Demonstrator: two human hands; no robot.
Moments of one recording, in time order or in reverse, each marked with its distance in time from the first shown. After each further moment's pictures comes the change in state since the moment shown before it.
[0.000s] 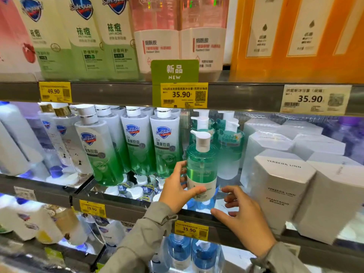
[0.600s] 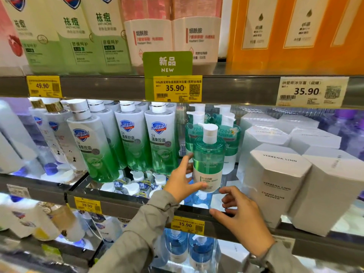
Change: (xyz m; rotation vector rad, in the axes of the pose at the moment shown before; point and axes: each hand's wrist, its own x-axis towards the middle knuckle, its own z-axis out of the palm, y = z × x) left_hand 0.018 0.002 0.015 0.063 -0.135 -0.043; right_hand -0.006 0.011 0.001 0.017 -0.011 0.019
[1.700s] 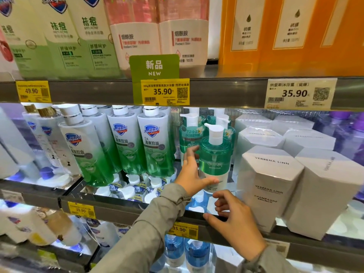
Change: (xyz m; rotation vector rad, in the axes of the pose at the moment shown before) left_hand 0.030 0.013 0.030 0.154 0.073 0.146; right_hand 0.003 0.005 0.002 -0.001 0.002 -0.036
